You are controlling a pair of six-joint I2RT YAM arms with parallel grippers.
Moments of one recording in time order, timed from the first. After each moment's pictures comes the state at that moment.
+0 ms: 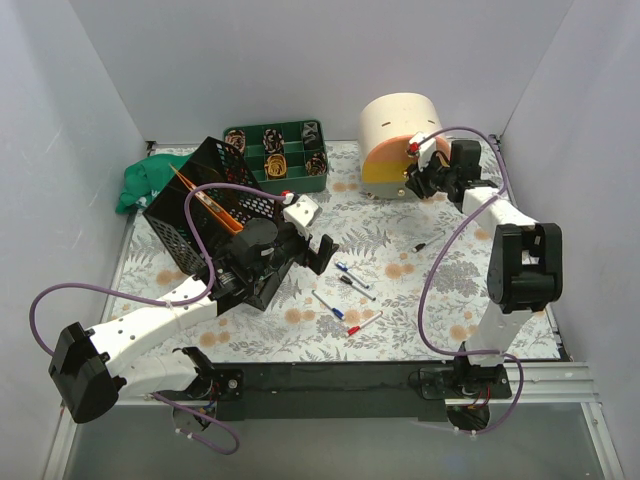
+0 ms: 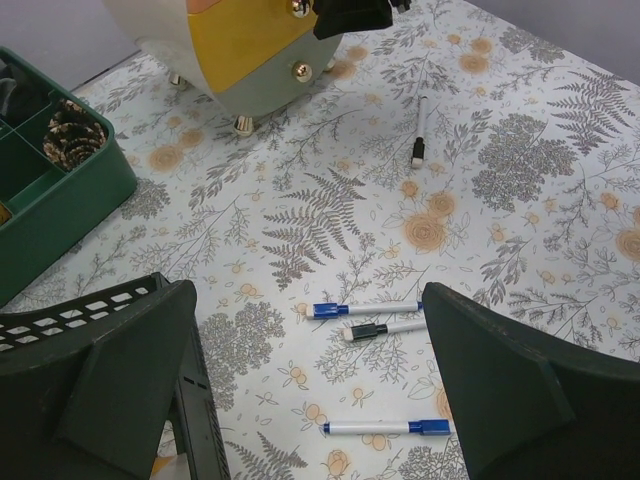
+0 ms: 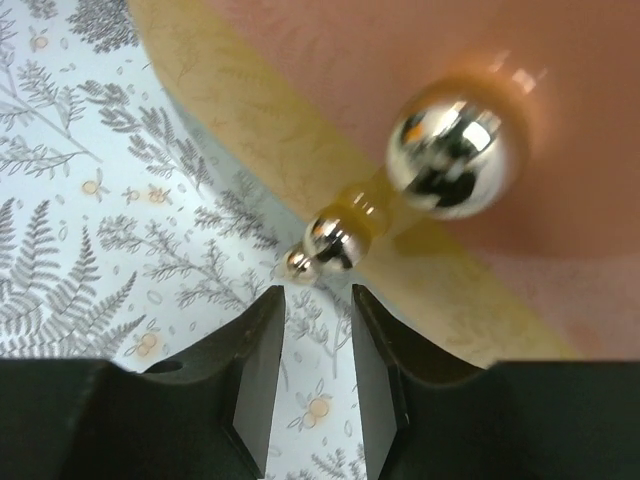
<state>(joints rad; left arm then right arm) -0.85 1.10 0.82 0.09 -0.06 0.00 0.07 1.80 1.28 -0.05 -0.56 -0.56</state>
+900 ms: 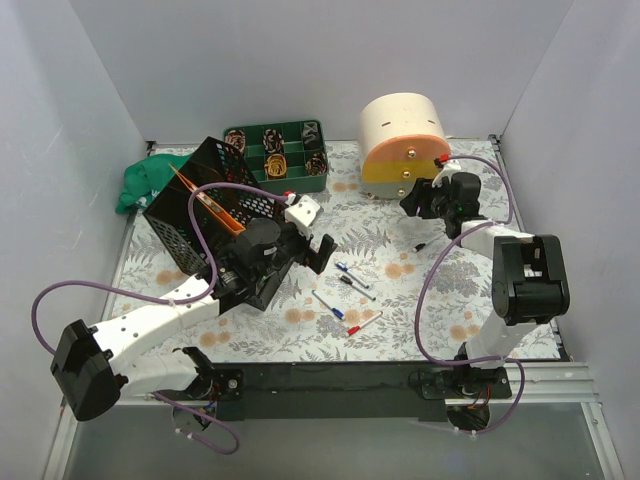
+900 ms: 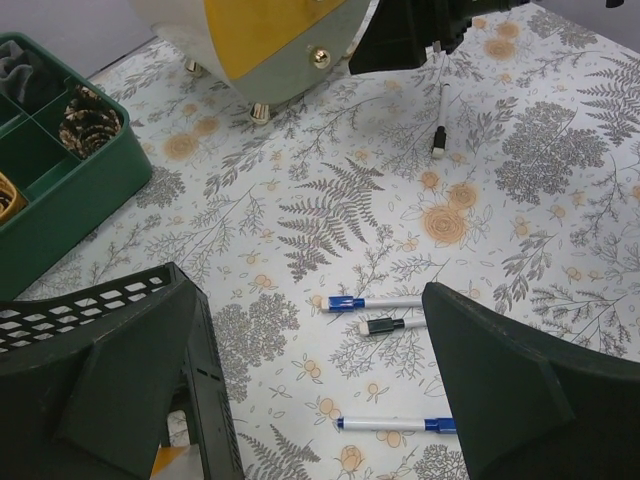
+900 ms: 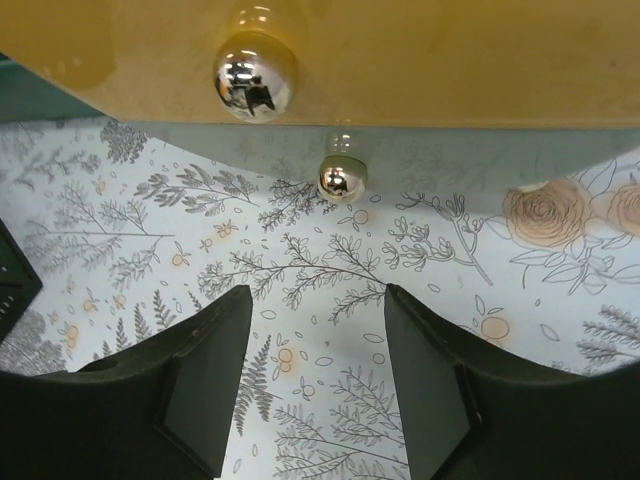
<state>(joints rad) -0.85 1.12 0.82 0.08 -0.09 0.01 0.07 1.70 0.90 0.32 -0.38 0.18</state>
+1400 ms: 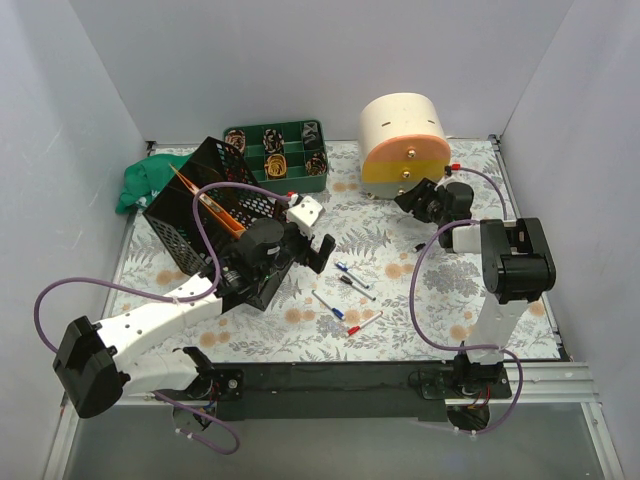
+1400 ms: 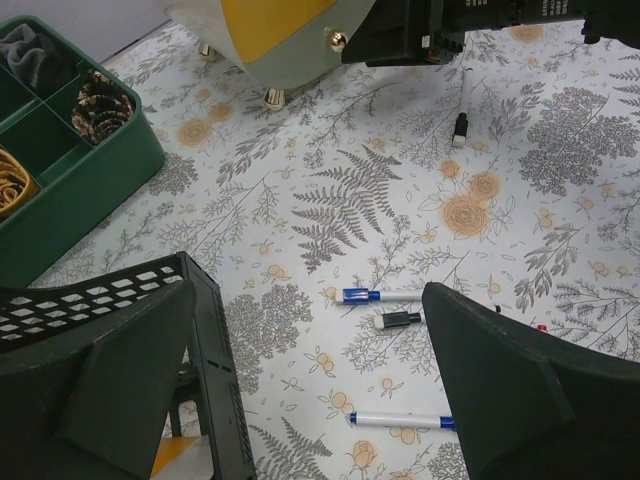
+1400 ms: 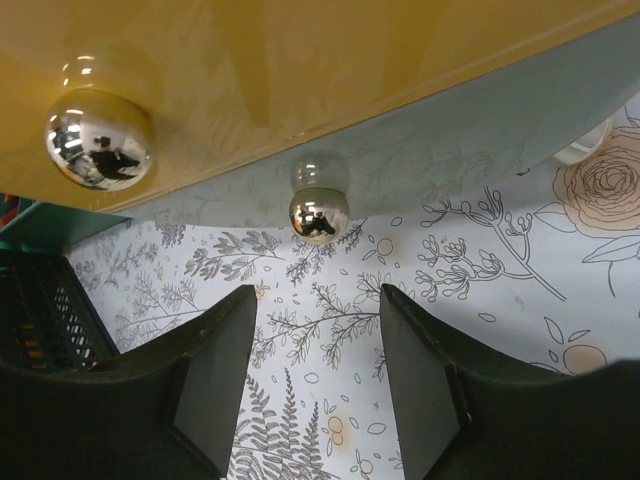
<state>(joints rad) -0.85 1.14 0.82 0.07 -0.13 0.03 0.07 1.86 0.84 0.66 -0.35 0.62</state>
